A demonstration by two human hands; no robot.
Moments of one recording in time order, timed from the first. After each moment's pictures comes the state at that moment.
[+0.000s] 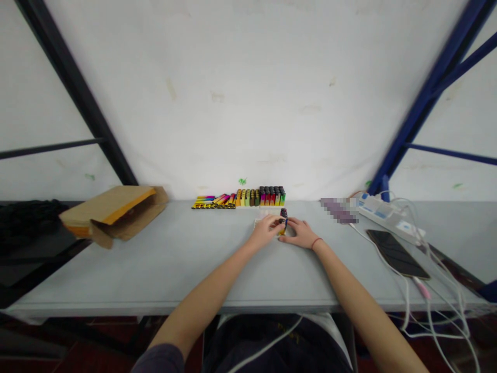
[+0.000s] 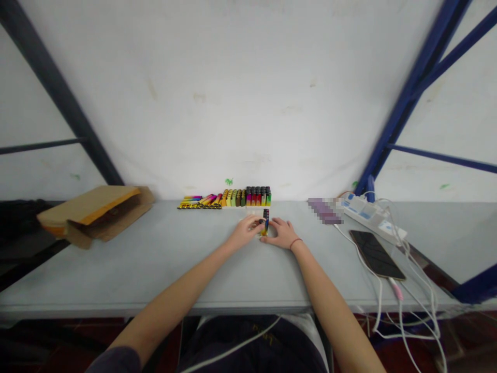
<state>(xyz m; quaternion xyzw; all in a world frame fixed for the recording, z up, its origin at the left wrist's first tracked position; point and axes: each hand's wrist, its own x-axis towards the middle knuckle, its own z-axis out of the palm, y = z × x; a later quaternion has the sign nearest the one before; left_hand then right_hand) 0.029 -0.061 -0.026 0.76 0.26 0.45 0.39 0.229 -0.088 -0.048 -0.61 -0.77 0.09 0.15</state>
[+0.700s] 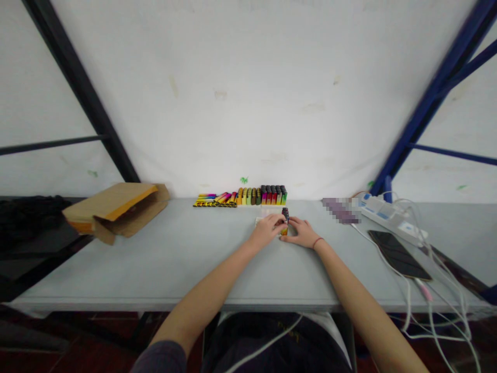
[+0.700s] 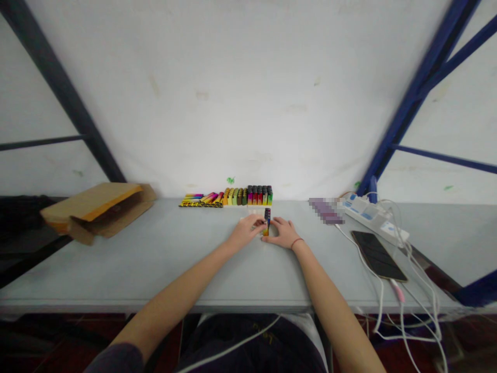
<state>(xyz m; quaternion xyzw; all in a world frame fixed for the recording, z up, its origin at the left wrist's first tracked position) 0.027 -0.066 -0.022 0.78 0.27 0.44 0.35 0.230 -0.088 -0.049 -0.61 -0.77 0.09 0.15</state>
